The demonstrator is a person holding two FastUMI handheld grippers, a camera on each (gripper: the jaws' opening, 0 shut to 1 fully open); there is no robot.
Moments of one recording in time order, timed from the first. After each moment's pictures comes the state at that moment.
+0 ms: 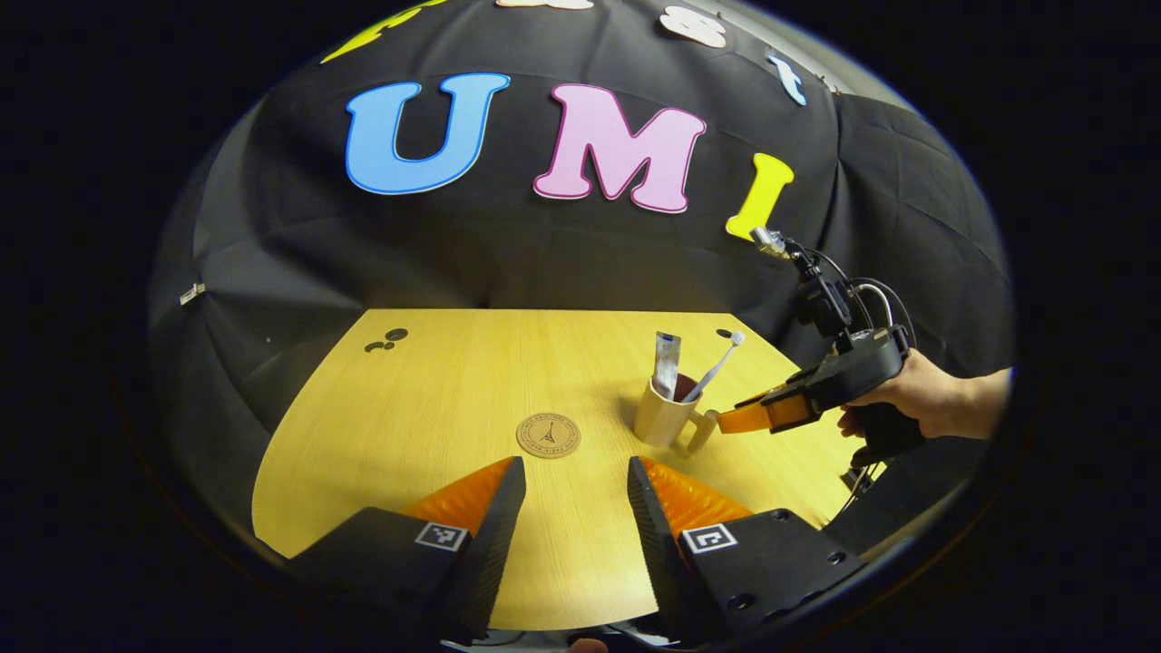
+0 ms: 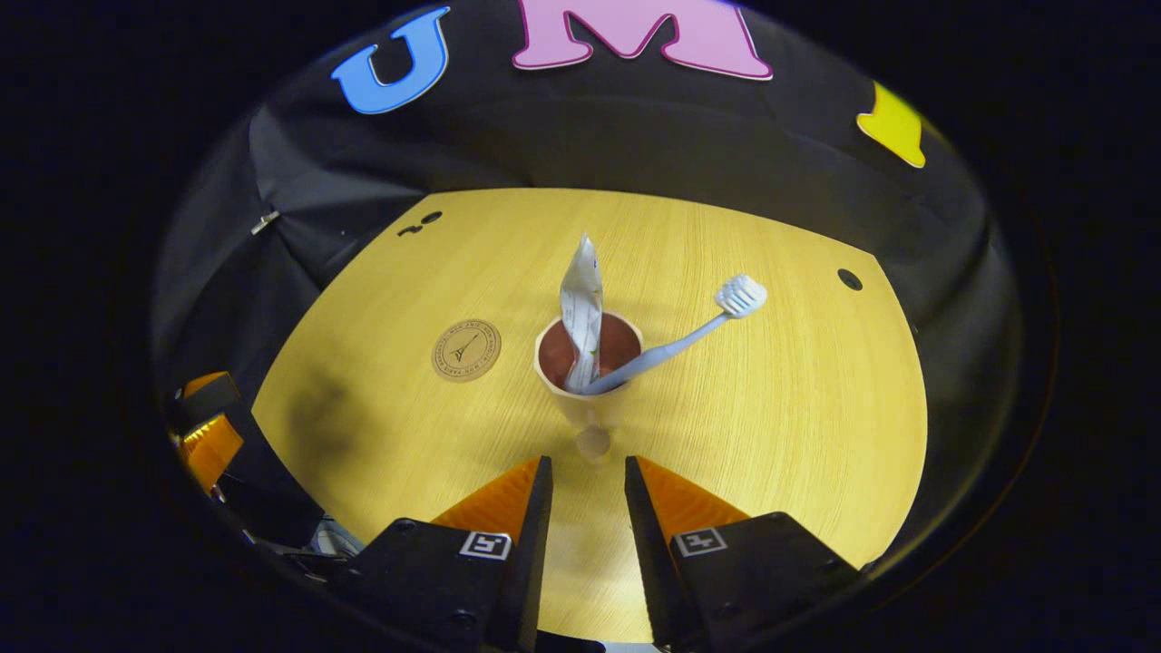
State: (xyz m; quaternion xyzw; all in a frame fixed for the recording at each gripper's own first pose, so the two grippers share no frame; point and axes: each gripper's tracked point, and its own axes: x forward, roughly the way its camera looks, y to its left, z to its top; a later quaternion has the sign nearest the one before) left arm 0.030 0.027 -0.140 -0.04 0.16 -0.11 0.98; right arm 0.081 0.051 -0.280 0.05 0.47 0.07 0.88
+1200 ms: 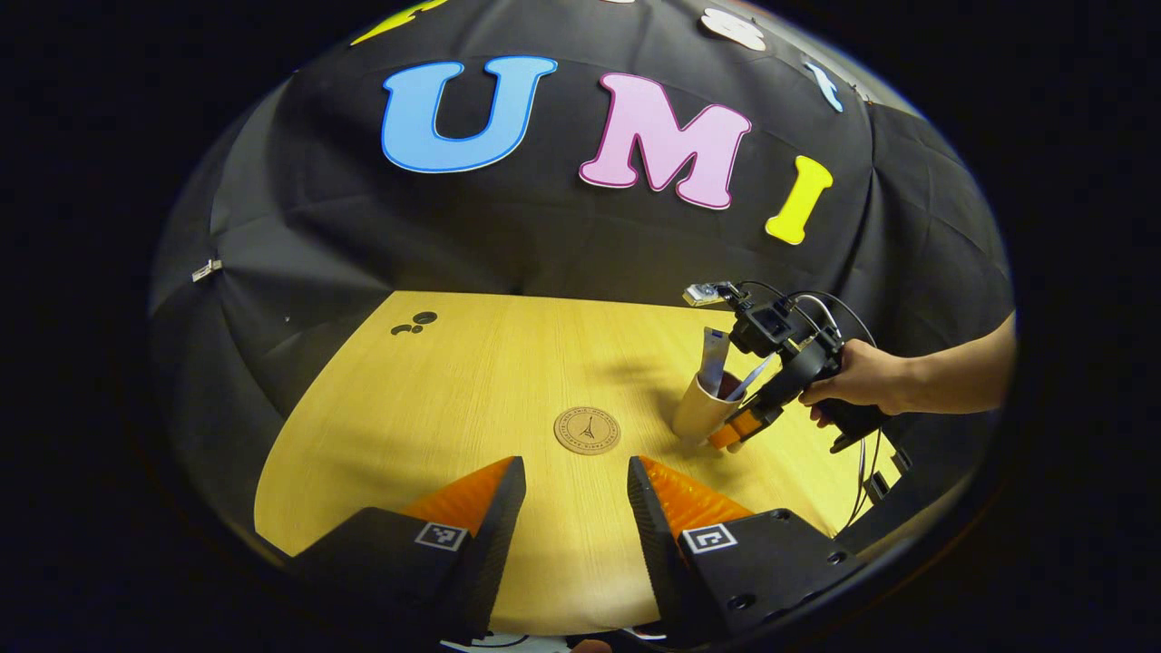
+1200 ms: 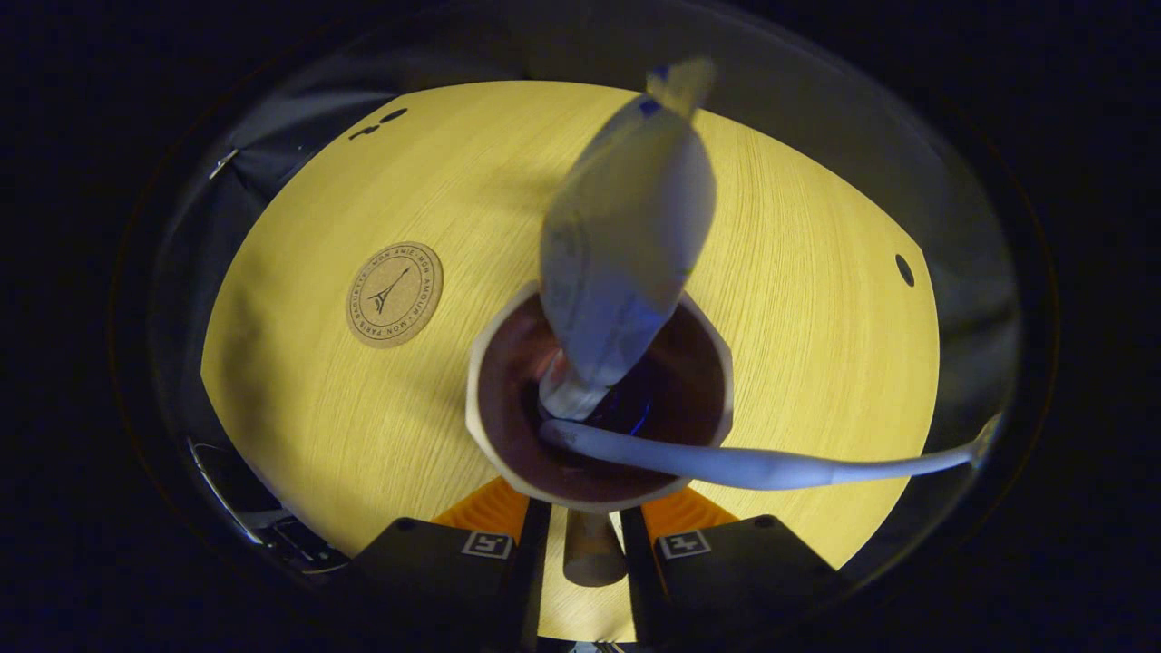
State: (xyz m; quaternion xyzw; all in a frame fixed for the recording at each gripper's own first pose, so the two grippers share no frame) left arm 0.053 0.064 -0.158 -0.06 0.18 -0.08 0.98; right arm 0.123 0.059 -0.368 -0.03 0.62 0.07 0.78
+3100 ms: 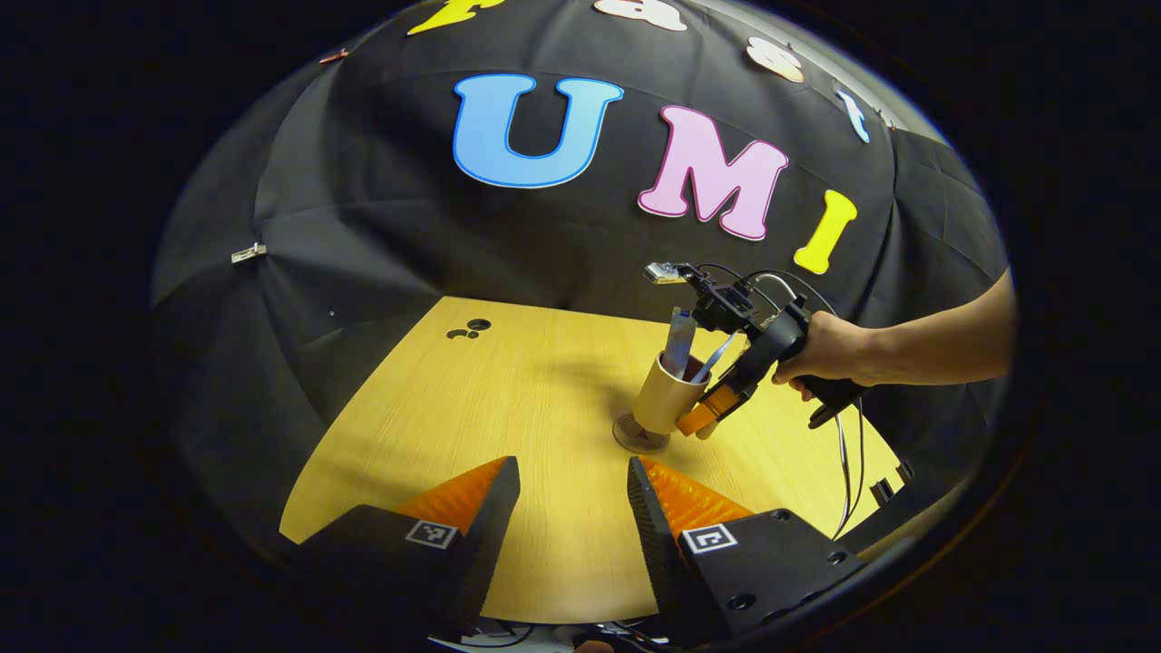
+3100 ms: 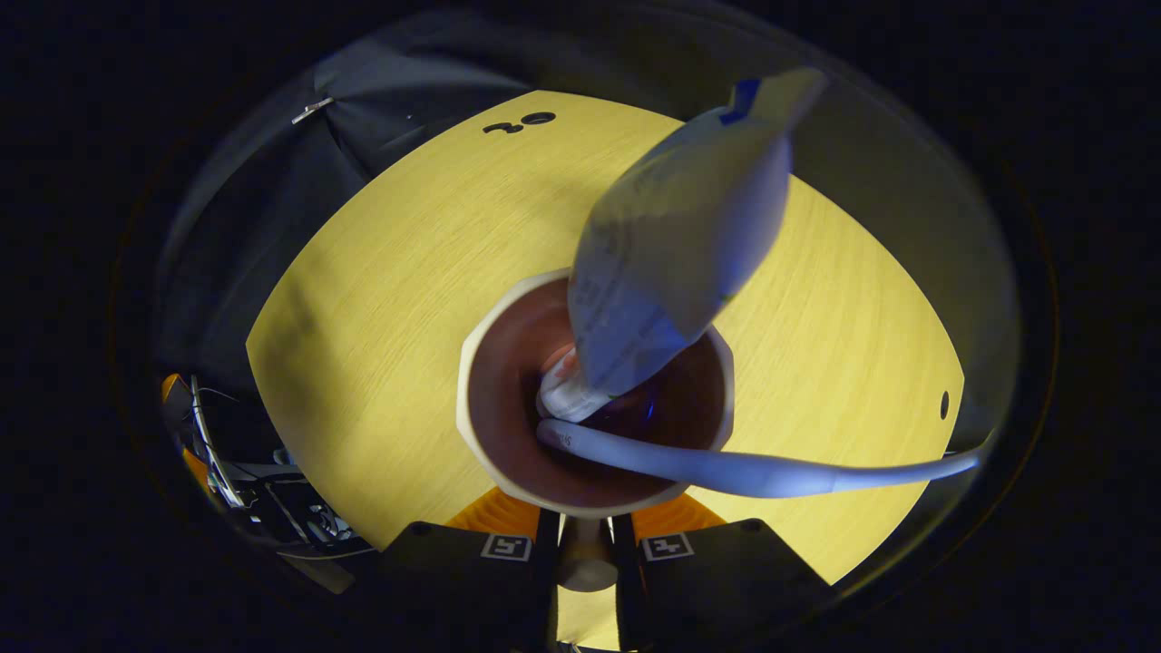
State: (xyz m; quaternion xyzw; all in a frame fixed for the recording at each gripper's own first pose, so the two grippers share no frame) left arm 0.016 0.153 -0.153 -0.09 0.16 -0.04 0.98; right arm 0.178 0.212 -0.317 -0.08 0.58 0.21 0.78
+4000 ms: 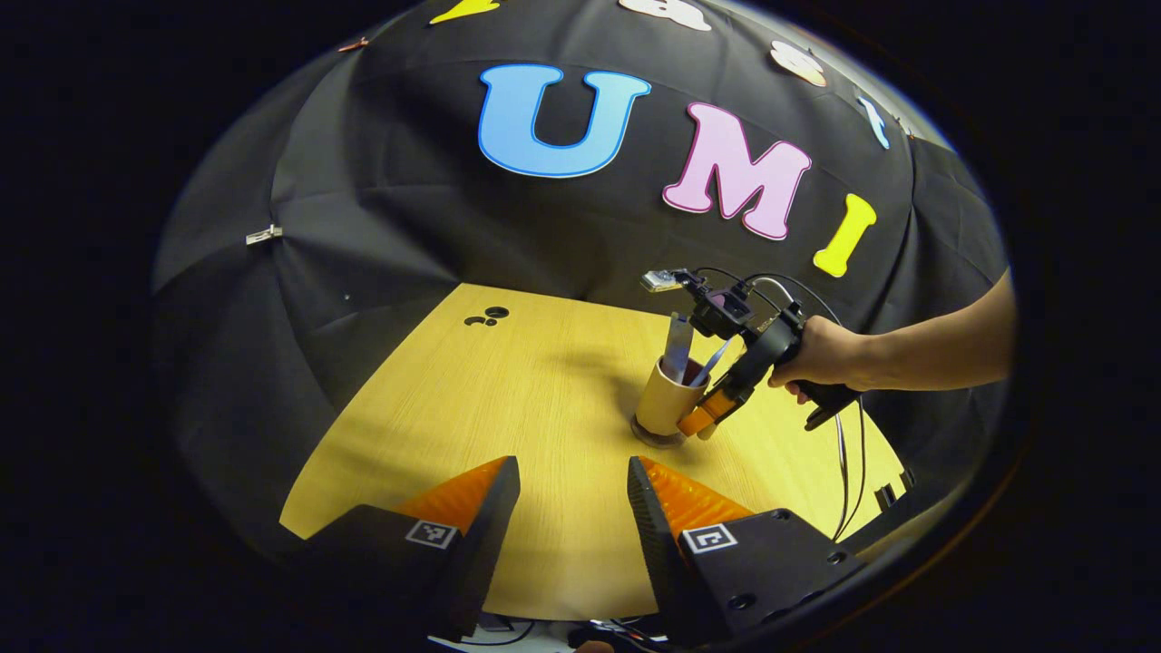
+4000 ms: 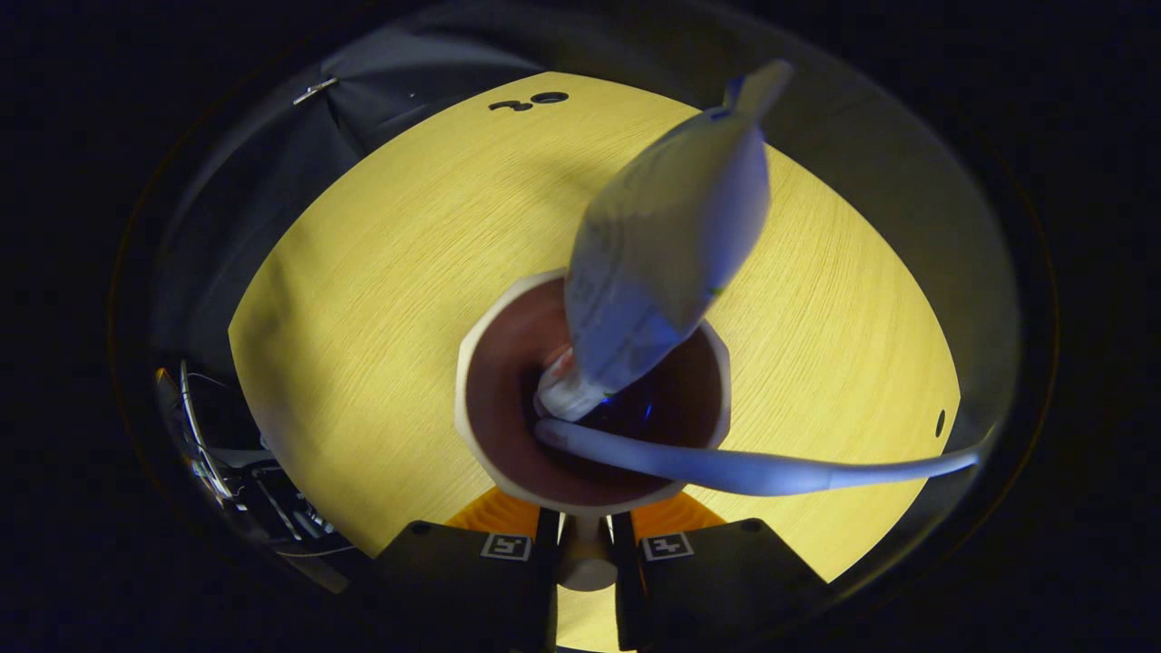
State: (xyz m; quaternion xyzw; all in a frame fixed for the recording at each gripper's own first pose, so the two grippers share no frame) left arm 0.018 0.165 -0.163 -0.10 0.17 -0.02 0.98; right arm 0.188 0.220 -0.340 -0.12 0.60 0.21 0.76
